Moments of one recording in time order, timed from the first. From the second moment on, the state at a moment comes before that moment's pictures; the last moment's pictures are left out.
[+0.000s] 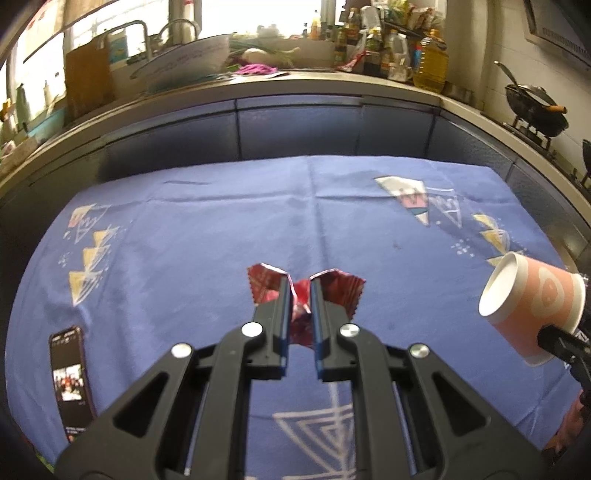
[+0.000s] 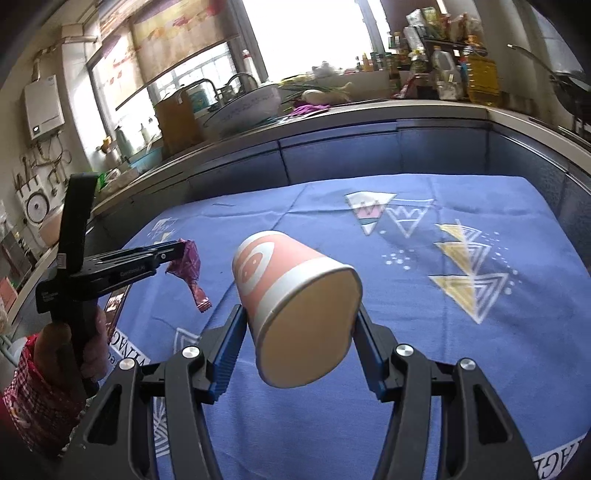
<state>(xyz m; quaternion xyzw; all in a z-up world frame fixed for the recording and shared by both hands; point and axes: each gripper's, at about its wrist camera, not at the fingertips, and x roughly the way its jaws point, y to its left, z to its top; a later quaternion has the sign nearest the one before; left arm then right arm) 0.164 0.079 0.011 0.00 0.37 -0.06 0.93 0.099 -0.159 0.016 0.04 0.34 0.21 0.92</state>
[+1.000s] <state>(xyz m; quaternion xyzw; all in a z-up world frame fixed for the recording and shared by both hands) 0.188 -0.194 0.052 0.15 0.32 -0.22 0.91 0.057 -0.362 0.015 0.15 0.29 0.03 0.94</state>
